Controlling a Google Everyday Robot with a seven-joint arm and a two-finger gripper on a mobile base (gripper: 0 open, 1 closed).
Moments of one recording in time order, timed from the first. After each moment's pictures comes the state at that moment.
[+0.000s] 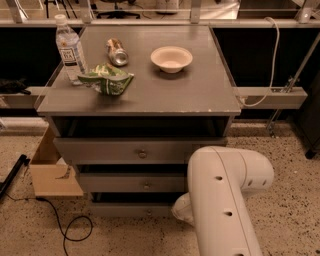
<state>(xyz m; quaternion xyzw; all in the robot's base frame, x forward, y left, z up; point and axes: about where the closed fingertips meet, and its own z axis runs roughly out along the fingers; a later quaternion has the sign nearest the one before) 0.596 -0.097 0.184 -0.33 0.91 -0.02 0.23</state>
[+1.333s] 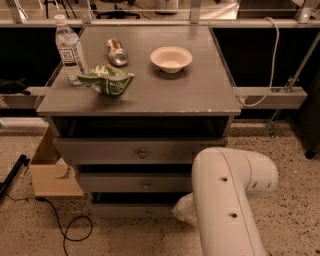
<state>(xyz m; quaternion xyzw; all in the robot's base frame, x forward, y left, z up) 0.588 -0.104 0.184 -0.33 0.91 -0.02 0.24</state>
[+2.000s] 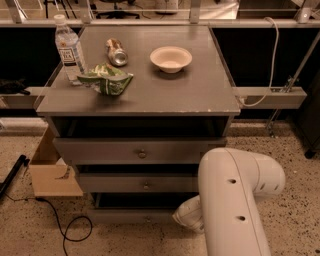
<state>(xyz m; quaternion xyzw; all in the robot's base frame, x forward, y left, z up) 0.569 -0.110 0.187 -0.31 0.92 -0.02 0.23</state>
